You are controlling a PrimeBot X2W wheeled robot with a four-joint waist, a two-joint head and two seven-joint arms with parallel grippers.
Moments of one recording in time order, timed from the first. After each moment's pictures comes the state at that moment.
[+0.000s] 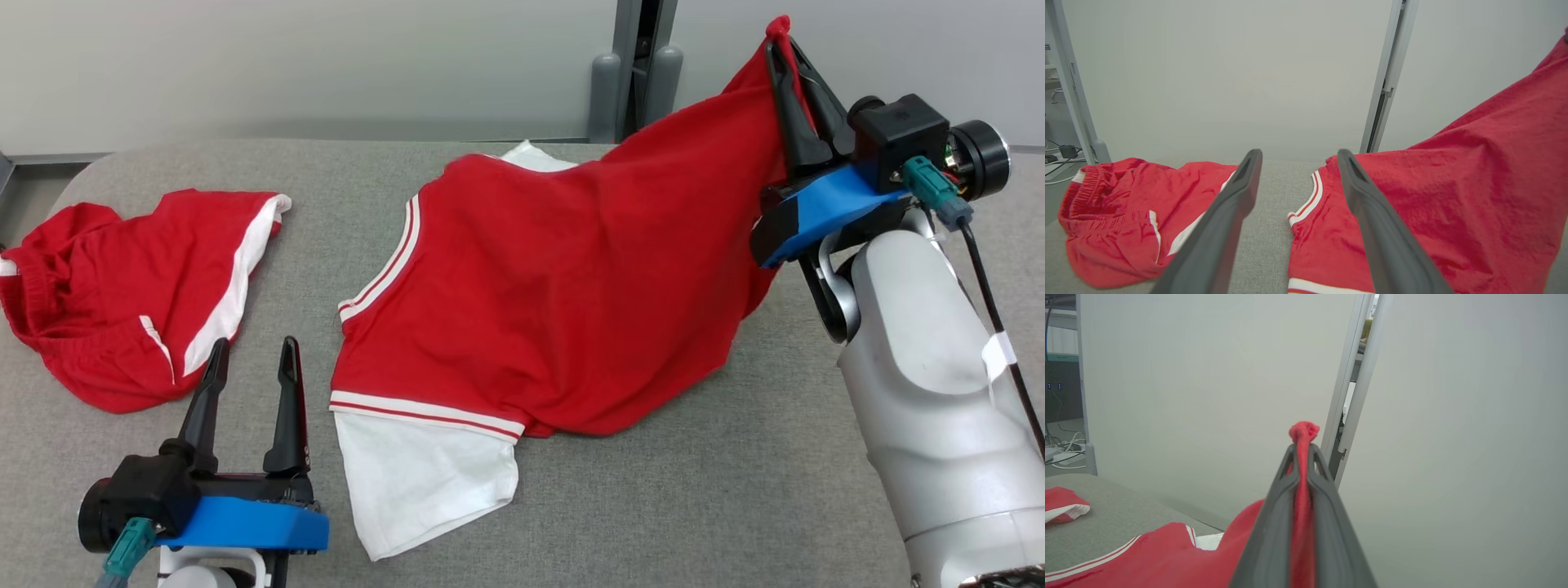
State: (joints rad) left arm -0.16 0.05 -0.03 0.16 -0.20 -0.08 -0.26; right arm -0.86 -0.13 0.10 0.69 -0.09 0.13 -0.26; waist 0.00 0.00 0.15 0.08
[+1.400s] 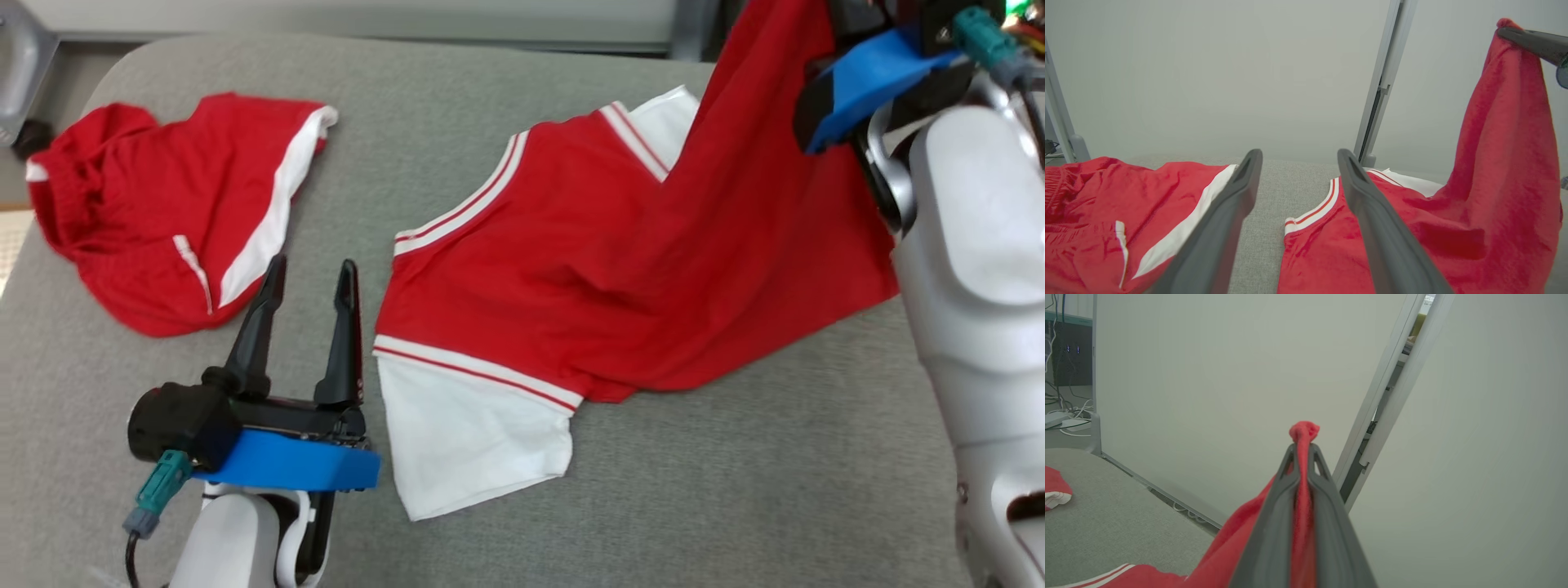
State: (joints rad) left arm -0.29 0.05 -0.14 0.14 -0.25 -0.08 -0.26; right arm -1.01 -0.19 0.15 0.59 -0.14 0.13 -0.12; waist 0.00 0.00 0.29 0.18
